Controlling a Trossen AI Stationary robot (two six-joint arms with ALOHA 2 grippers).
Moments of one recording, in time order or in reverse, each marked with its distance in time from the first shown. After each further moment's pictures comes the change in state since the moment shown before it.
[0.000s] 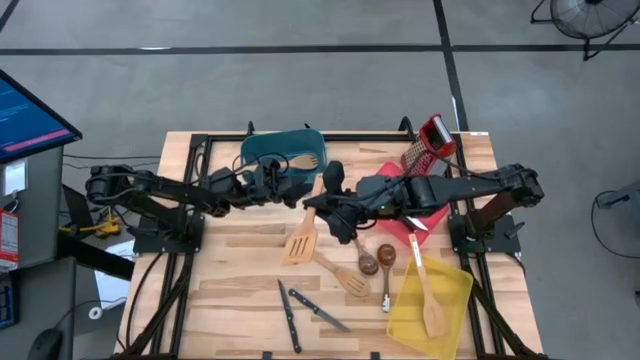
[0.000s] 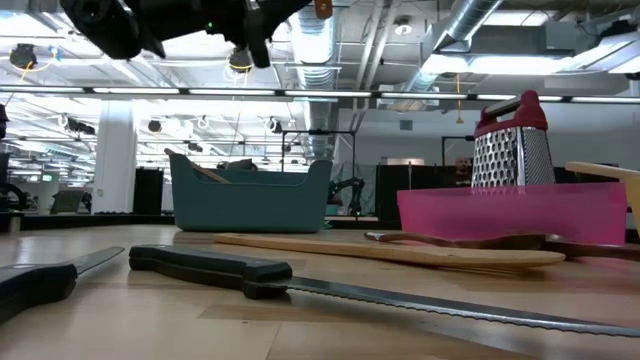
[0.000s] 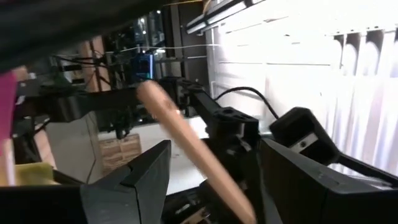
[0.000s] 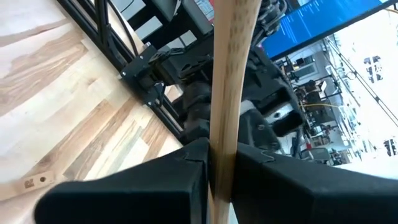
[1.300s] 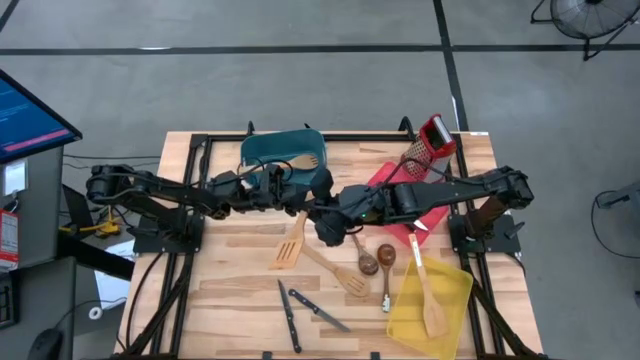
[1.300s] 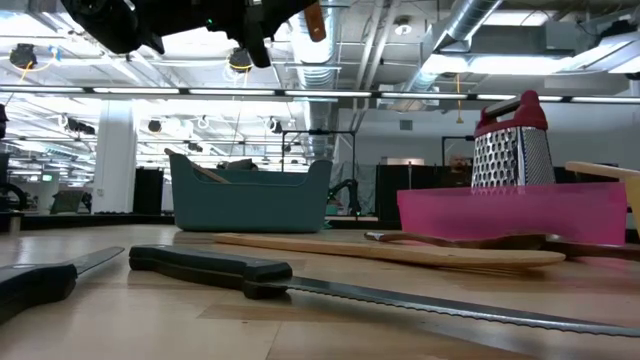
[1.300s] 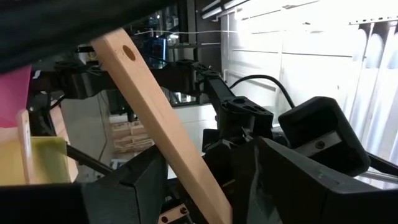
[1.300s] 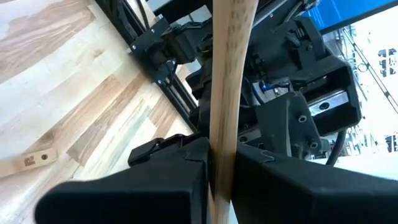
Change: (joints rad) left arm -0.033 0.001 0.021 -0.082 0.004 -0.021; right arm -0.002 0.086 0.000 -0.006 0.041 -0.027
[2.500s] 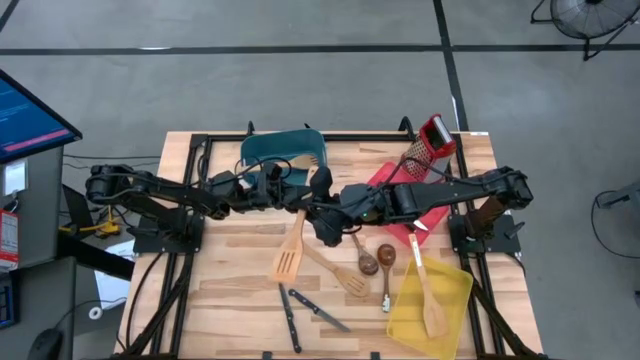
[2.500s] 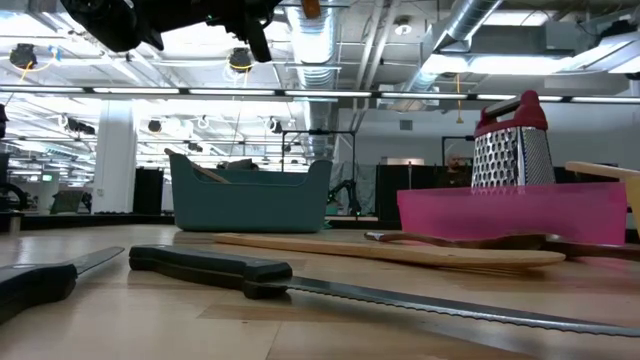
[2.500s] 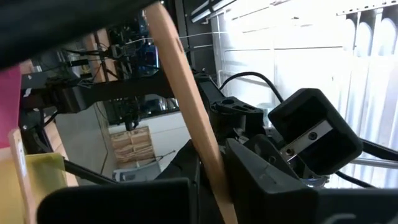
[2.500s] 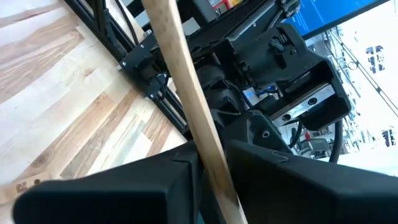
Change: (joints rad) left arm 0.000 -0.004 0.002 0.024 -0.016 0.088; right arm 0.002 0.003 -0.002 0.071 -0.011 0.045
